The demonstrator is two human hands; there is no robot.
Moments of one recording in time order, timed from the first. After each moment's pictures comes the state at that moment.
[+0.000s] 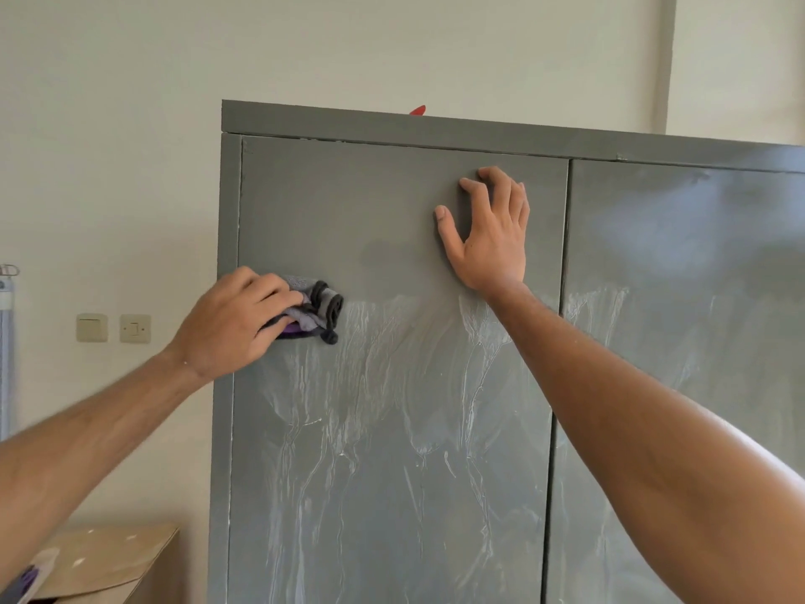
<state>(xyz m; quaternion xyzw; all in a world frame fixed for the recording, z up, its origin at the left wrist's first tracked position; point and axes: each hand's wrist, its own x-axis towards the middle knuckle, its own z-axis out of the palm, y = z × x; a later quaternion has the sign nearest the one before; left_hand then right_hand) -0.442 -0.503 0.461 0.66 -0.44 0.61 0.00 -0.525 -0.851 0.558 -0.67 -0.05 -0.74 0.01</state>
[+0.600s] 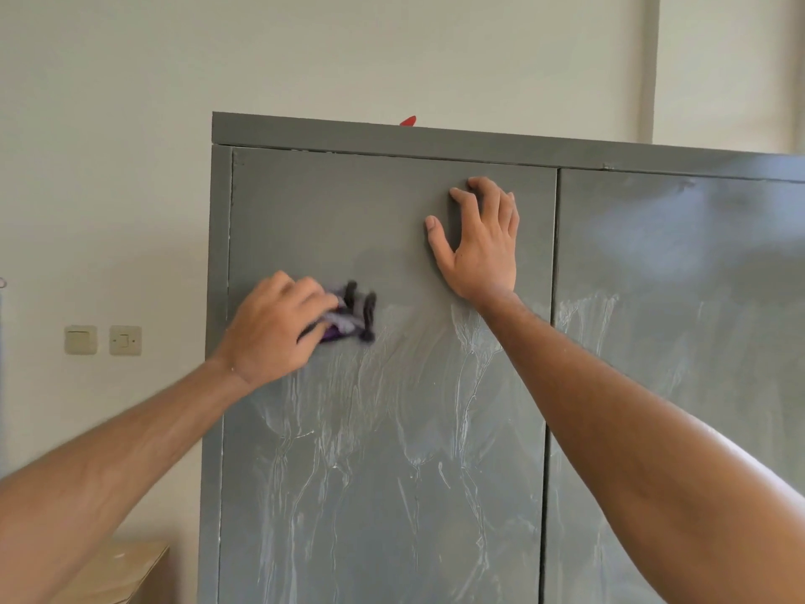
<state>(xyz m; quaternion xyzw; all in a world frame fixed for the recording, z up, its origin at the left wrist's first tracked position) -0.454 -0.559 0.466 0.64 -0.44 0.62 0.06 -0.525 -0.850 0.556 -0.67 -0.05 -0.74 0.00</state>
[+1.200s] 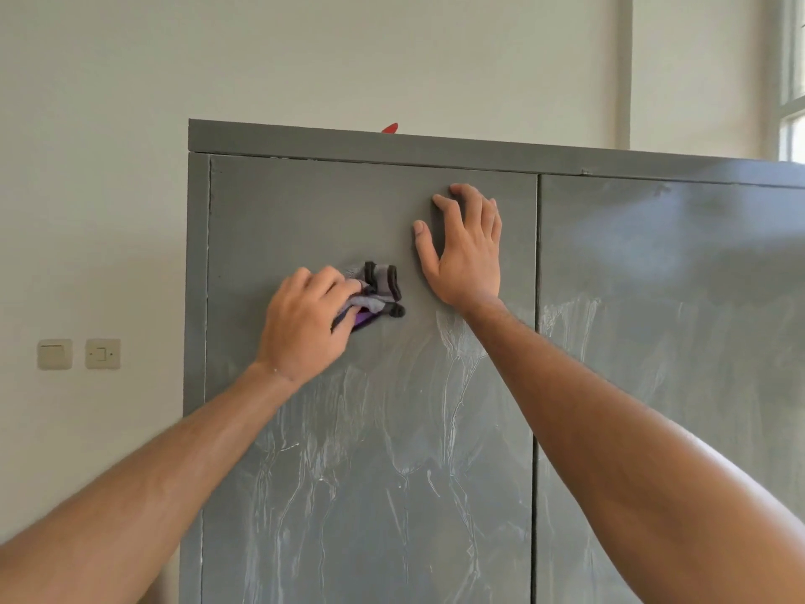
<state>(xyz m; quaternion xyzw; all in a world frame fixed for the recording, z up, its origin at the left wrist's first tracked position) -0.471 -0.617 0.484 0.63 -0.41 0.64 0.15 -0.523 -0.852 0.557 -0.67 -0.05 -0.74 0.00</state>
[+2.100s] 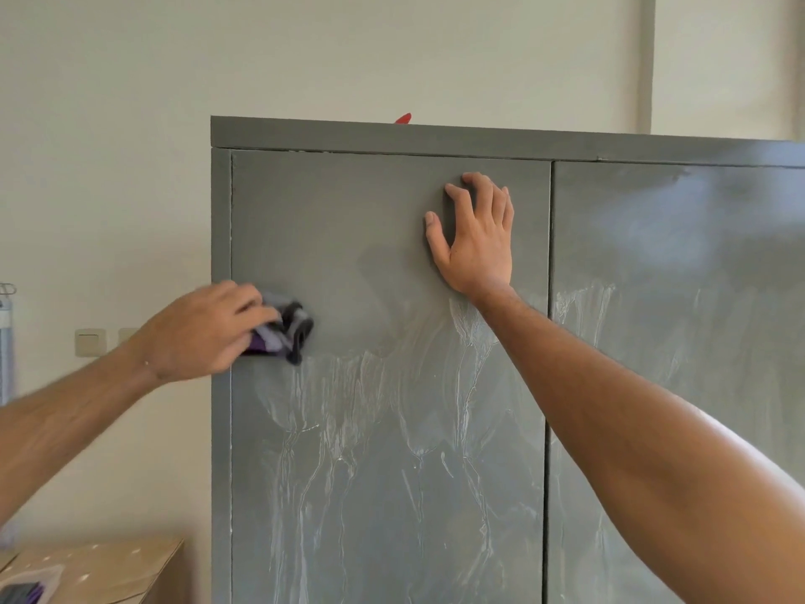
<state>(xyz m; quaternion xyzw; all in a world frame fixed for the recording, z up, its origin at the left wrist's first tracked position) -0.445 -0.470 0.476 0.69 -0.46 0.56 -0.09 -0.524 -0.850 0.556 -0.67 -0.04 -0.74 -0.01</state>
